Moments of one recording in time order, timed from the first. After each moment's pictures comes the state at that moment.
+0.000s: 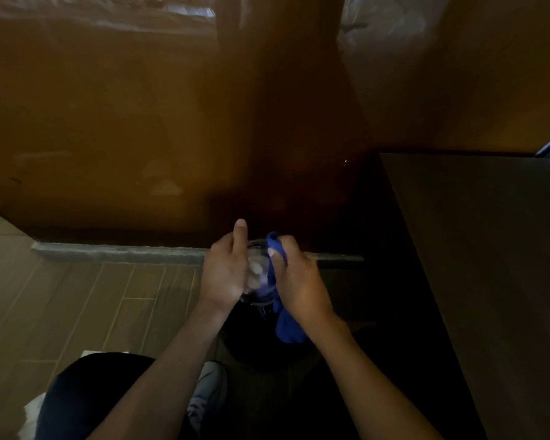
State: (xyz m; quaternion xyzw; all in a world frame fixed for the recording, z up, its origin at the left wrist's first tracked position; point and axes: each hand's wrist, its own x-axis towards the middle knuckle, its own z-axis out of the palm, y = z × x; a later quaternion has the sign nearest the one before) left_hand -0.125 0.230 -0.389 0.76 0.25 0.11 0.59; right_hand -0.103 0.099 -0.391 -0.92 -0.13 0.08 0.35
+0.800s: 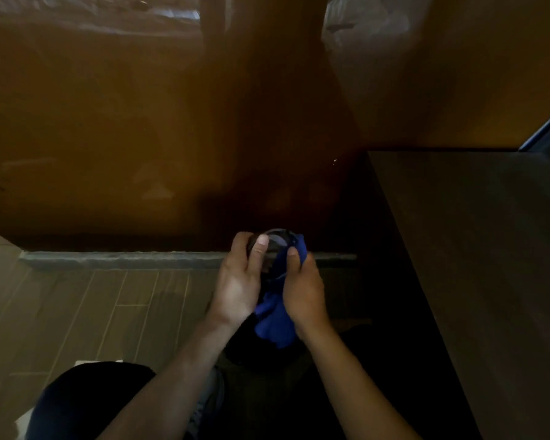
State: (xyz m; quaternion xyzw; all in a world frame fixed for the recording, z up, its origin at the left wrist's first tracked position) left_hand -0.136 0.208 -0.396 0.80 0.11 0.11 0.58; right_hand -0.113 0.099 -0.405 -0.79 0.12 0.07 0.59
